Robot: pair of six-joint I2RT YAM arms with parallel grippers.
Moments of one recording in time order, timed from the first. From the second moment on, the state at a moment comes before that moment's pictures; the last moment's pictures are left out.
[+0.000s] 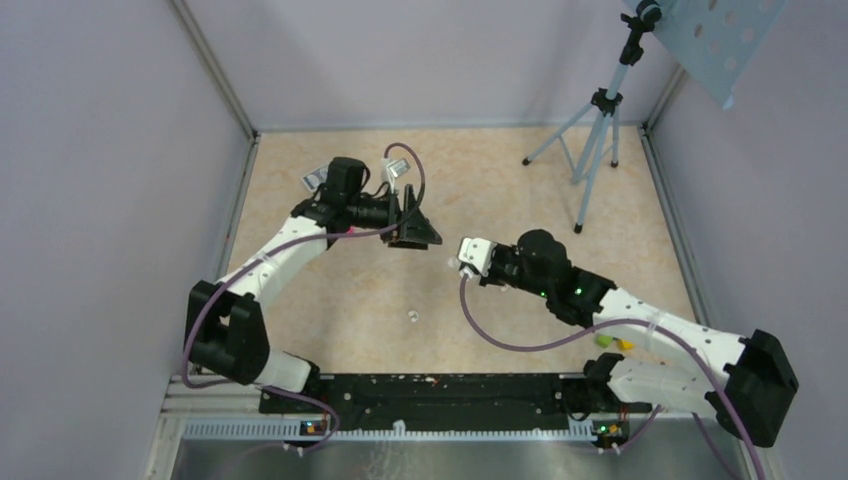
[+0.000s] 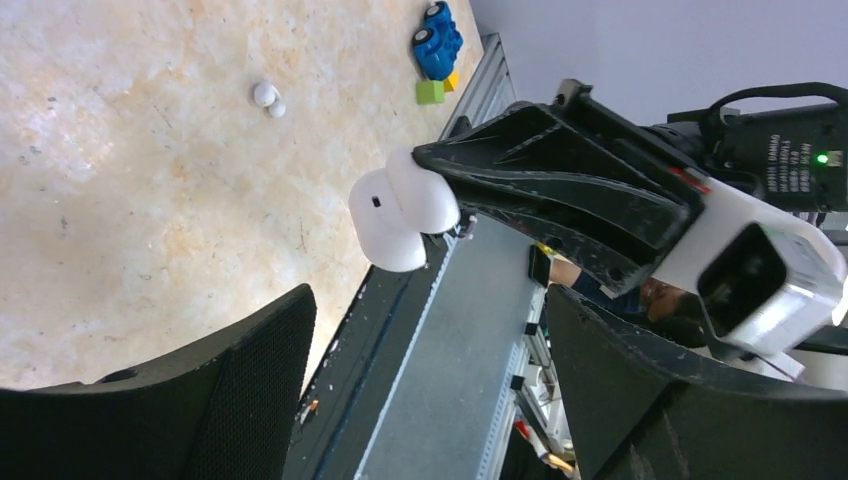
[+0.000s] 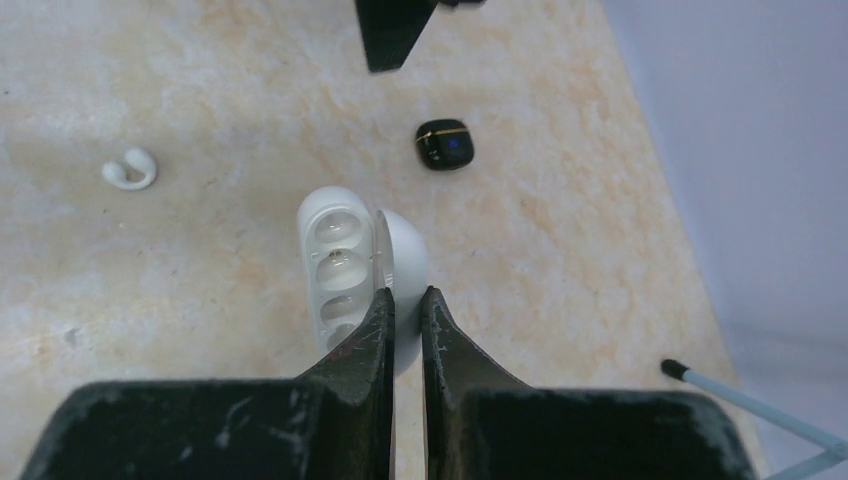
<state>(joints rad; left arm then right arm) -0.36 1.43 1.09 -0.31 1.03 -0.56 0.86 1.02 0.67 -0.04 -0.10 -0.60</state>
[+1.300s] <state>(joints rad) -0.51 1.56 1.17 -0.32 0.95 -0.58 0.89 1.08 0.69 0.07 -0.16 -0.68</state>
